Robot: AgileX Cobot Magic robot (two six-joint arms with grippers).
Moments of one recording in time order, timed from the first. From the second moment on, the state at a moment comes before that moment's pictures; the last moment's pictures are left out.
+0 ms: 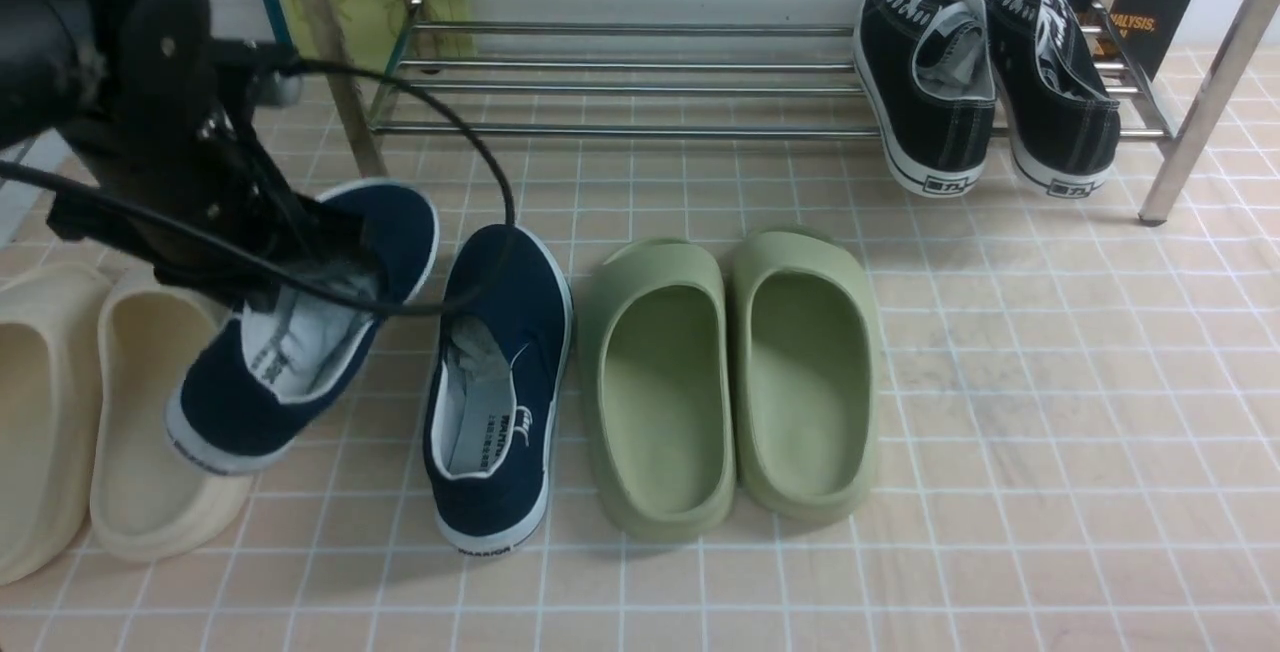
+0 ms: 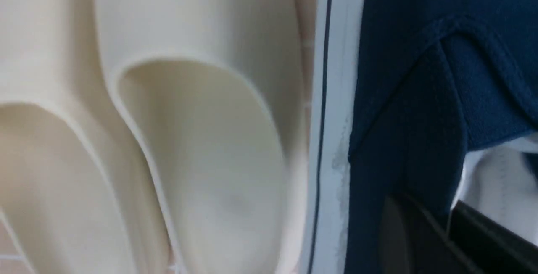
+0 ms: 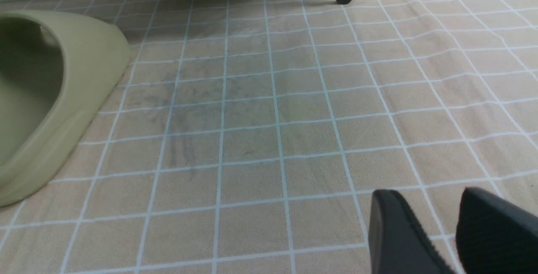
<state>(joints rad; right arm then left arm) -0.06 -0.01 0.02 0.02 0.36 0.12 -0.23 1.58 -1.32 0.21 0.95 -0.25</state>
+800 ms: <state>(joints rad) -0.06 -0.01 0.02 0.02 0.36 0.12 -0.23 2.14 -2.06 0.02 0.83 -0.17</state>
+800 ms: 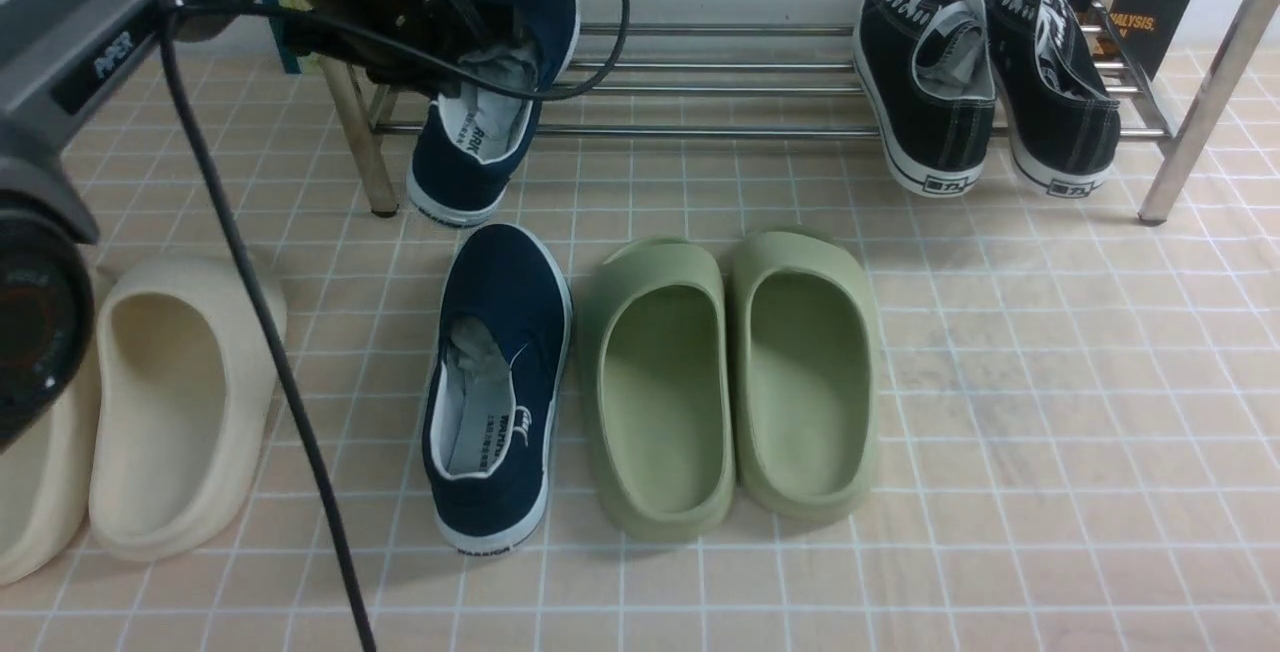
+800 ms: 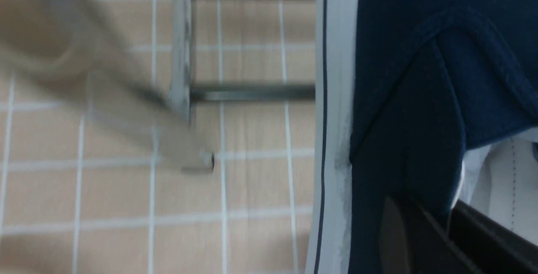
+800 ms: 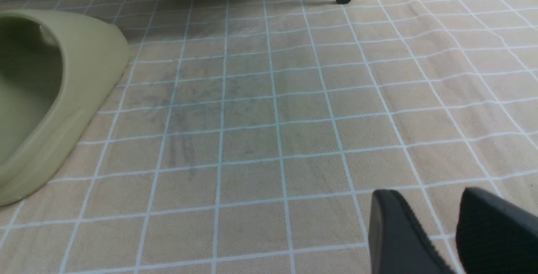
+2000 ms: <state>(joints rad) -0.06 -0.01 0.02 0.01 0.36 0.12 -0.24 2.13 -2.19 0.08 0.84 -0.25</state>
